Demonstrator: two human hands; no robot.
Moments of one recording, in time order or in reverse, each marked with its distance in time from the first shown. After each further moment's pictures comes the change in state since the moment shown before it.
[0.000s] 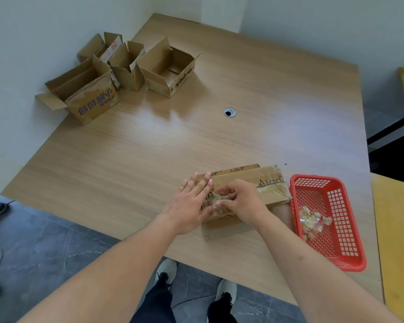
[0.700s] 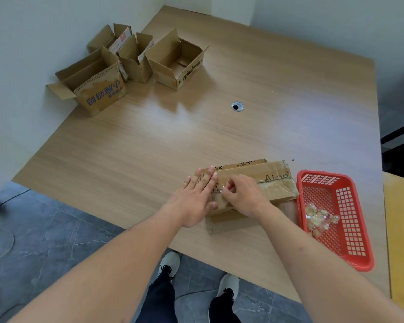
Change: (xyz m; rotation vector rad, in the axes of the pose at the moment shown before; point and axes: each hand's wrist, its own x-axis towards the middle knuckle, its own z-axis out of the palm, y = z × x) left_hand -0.003 0.007 0.000 0.021 -0.155 -0.040; right_hand 0.005 -0.006 0.007 -0.285 -0.041 0.011
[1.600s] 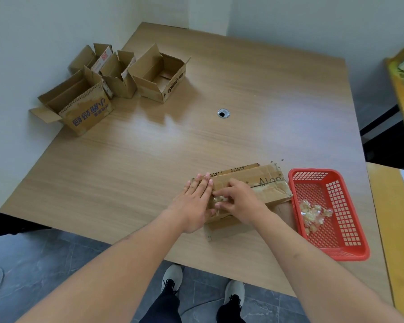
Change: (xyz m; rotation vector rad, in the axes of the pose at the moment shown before) left_hand 0.009 0.005 -0.019 0.108 -0.042 0.053; right_hand -0.002 0.018 0.008 0.047 0.071 -0.216
